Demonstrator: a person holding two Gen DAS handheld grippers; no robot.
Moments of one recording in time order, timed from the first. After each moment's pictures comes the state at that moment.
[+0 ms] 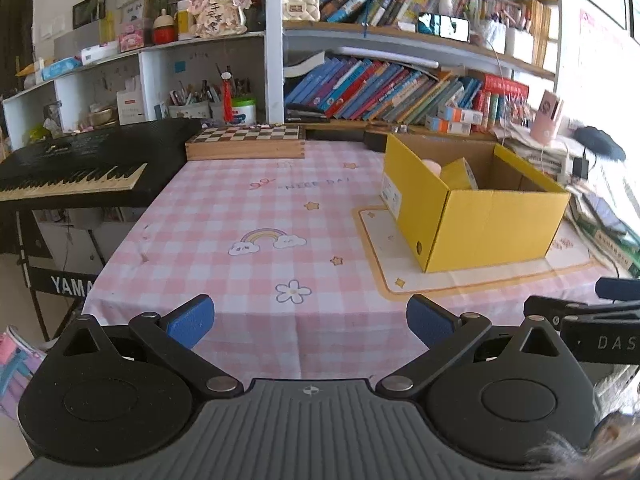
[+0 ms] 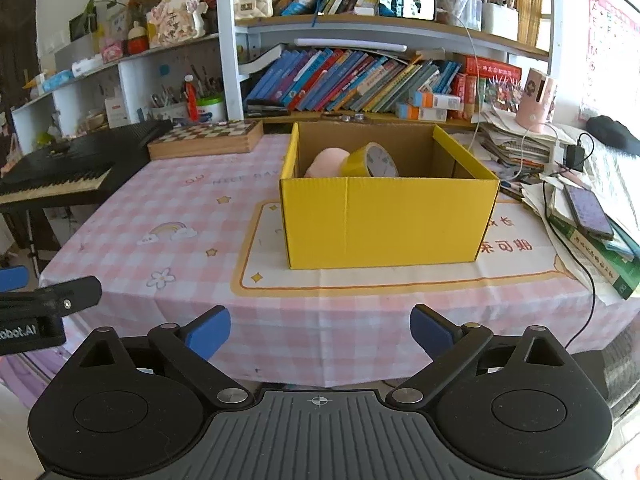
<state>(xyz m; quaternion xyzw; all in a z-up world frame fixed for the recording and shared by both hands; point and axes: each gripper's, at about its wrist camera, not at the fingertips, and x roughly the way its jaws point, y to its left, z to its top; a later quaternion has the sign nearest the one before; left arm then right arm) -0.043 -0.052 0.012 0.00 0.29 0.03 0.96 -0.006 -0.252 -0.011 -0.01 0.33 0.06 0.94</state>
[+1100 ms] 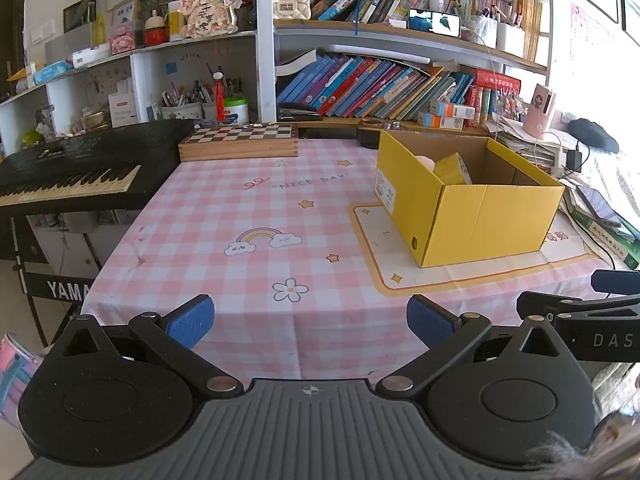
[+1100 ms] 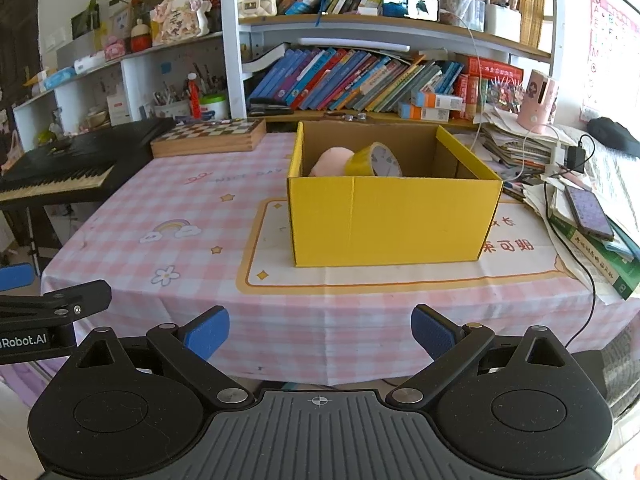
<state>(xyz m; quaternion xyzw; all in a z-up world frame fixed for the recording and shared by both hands) -0.046 -0.052 0.014 0.00 0.29 0.02 0.96 -0.009 -0.244 -0.009 -0.01 0.33 0.06 0.94</state>
